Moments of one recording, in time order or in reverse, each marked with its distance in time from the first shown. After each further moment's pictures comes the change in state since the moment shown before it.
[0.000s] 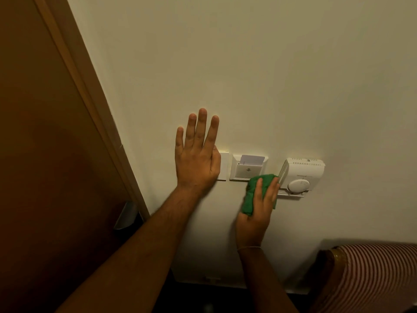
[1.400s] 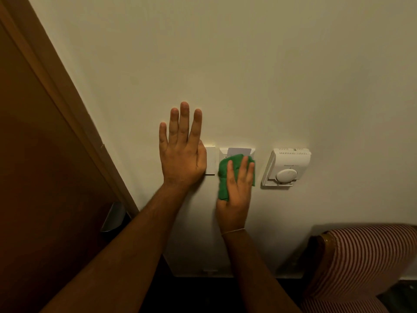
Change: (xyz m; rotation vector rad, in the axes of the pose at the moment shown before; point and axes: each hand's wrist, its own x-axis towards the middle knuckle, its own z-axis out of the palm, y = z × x) left_hand 0.001 -0.002 -0.002 0.006 -0.015 0.011; right_hand 0.016 -0.022 0.014 -0.045 -0.053 -0.198
